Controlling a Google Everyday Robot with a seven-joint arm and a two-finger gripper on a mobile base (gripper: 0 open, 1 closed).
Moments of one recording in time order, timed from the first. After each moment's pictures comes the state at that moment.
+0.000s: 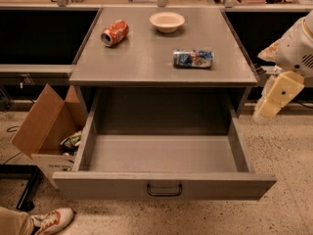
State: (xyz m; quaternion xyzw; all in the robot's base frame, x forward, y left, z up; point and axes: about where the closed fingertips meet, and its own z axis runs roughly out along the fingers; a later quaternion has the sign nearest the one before) arm 0.484 -0.238 0.931 -0.56 0.80 0.04 0.19
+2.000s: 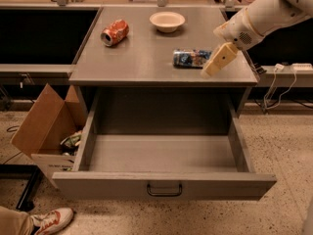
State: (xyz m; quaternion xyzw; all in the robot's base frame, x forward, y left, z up) arm 0.662 -0.174 0.908 -0.55 0.76 0.12 0.32
